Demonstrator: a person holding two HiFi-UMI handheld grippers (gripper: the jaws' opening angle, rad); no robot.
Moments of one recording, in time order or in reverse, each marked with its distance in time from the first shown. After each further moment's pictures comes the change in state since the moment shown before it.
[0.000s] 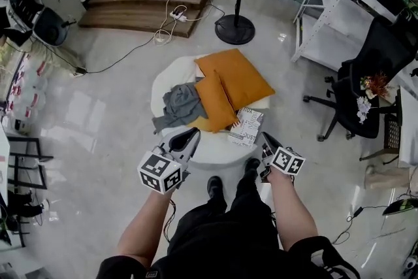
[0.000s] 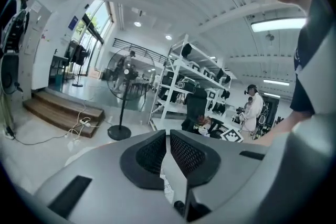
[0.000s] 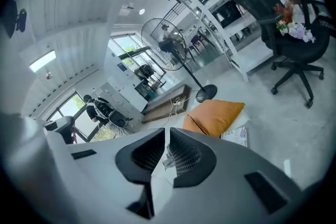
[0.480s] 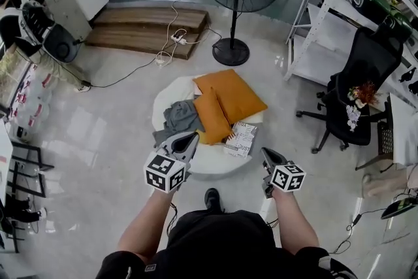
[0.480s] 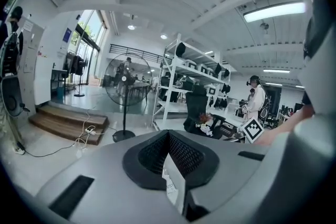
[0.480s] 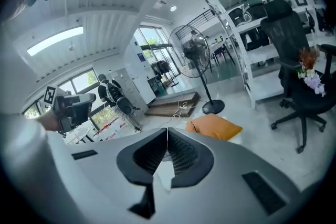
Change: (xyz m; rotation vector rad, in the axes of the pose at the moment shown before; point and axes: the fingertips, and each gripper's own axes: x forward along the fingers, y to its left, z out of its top) left arm -0.030 -0.049 0.024 0.098 0.013 0.049; right arm -0.105 0.054 0.008 -0.319 -0.003 0.031
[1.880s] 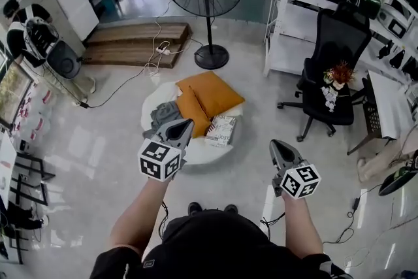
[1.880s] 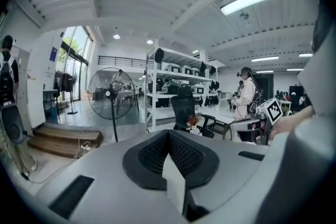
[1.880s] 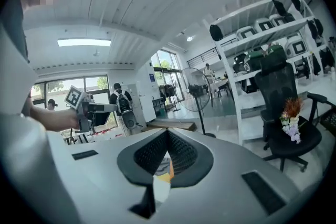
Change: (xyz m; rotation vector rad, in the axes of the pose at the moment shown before) left arm -0.024 -0.208 0.049 0.153 -0.047 -0.011; right arm -0.281 -0.006 0.048 -0.220 -0.277 -0.015
